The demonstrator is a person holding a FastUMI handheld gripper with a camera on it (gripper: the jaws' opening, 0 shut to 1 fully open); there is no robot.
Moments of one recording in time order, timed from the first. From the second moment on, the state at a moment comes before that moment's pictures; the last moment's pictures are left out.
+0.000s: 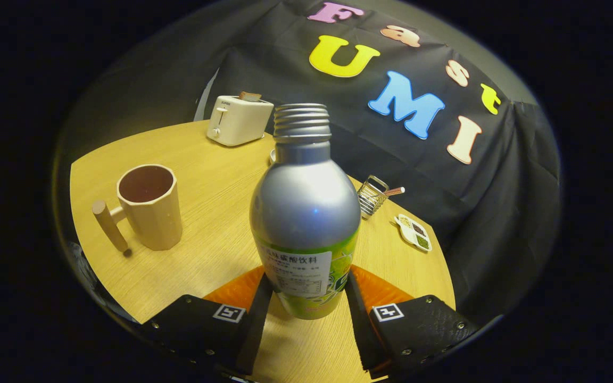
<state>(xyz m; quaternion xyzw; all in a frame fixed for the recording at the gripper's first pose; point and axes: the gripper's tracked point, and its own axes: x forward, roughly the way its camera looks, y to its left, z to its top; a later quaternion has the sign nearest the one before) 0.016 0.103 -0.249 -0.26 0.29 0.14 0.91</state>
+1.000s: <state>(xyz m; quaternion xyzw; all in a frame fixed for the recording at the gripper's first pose) 0.028 0.137 -0.240 -0.48 0.29 0.17 0.81</state>
